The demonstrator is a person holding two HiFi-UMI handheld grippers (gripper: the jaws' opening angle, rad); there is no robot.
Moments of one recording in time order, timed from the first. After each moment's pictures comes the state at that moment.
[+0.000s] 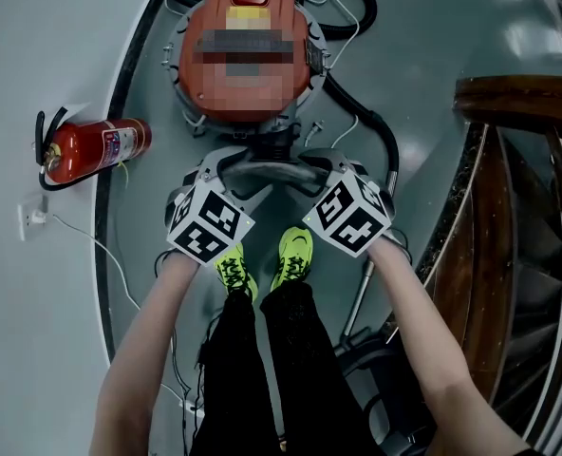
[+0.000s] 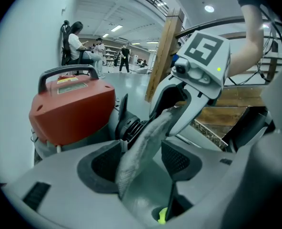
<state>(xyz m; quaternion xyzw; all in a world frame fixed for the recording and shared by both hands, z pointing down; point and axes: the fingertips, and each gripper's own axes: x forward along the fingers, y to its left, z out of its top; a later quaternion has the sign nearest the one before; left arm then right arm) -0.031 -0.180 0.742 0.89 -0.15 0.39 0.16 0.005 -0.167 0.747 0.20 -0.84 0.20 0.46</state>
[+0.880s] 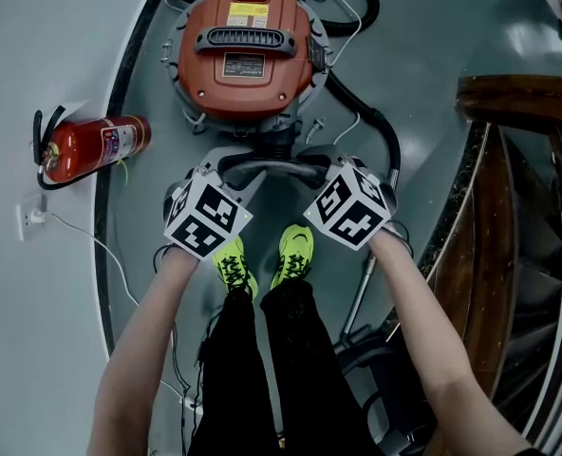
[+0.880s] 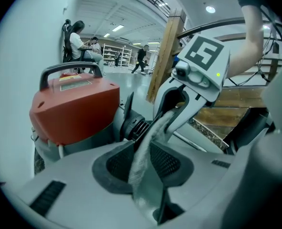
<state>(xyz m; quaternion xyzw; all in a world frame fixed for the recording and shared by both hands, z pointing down) -0.035 -0.189 0.747 0.89 -0.16 0.39 0.17 0.007 -0.171 0.759 0.18 -0.84 0.19 0.48</state>
